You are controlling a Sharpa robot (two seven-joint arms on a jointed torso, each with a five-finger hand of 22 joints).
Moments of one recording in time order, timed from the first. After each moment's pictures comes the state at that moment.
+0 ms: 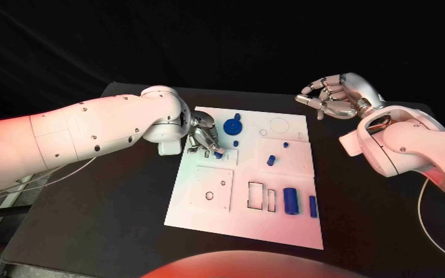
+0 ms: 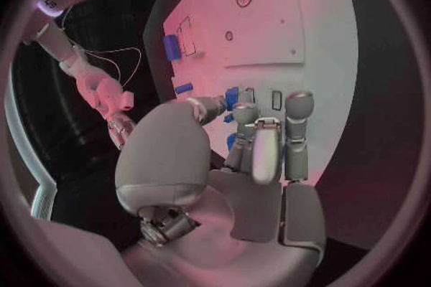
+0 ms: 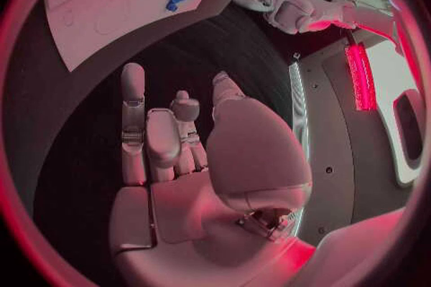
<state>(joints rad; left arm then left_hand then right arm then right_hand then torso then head) 1.28 -0.76 -0.07 1.49 -0.89 0.28 -0.51 1.21 -0.15 0.73 0.25 0.05 0.76 0.09 0.84 0.64 1.18 0.01 1.17 0.81 1.47 -0.05 1.47 1.28 0.15 1.10 0.06 1.24 0.81 1.32 -0.97 -0.17 1.66 -0.82 -0.65 0.03 1.28 -0.12 0.00 0.29 0.17 0.92 0.12 0.31 0.48 1.22 0.04 0.99 0.99 1.44 -0.03 1.23 1.00 0.16 1.15 0.09 0.54 0.93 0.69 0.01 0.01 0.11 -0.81</state>
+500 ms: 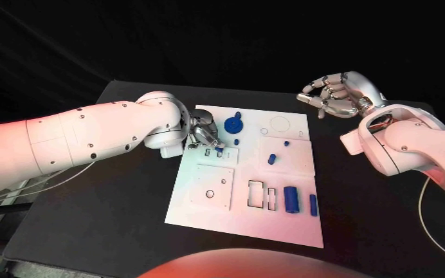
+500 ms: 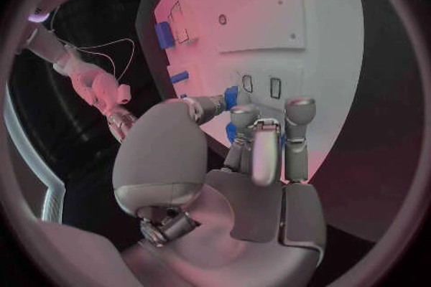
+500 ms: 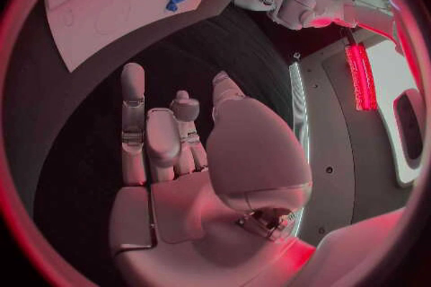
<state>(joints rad) 1.26 -0.78 -0.08 1.54 -0.96 0.12 -0.50 1.17 -0.19 0.78 0.23 0.06 0.79 0.07 0.85 0.65 1.22 -0.01 1.19 0.84 1.47 -0.06 1.49 1.31 0.15 1.13 0.05 1.27 0.85 1.32 -0.97 -0.17 1.66 -0.82 -0.65 0.03 1.28 -0.12 0.00 0.29 0.17 0.92 0.12 0.31 0.48 1.22 0.04 0.98 0.98 1.44 -0.03 1.23 1.00 0.16 1.15 0.09 0.54 0.92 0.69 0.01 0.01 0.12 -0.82</state>
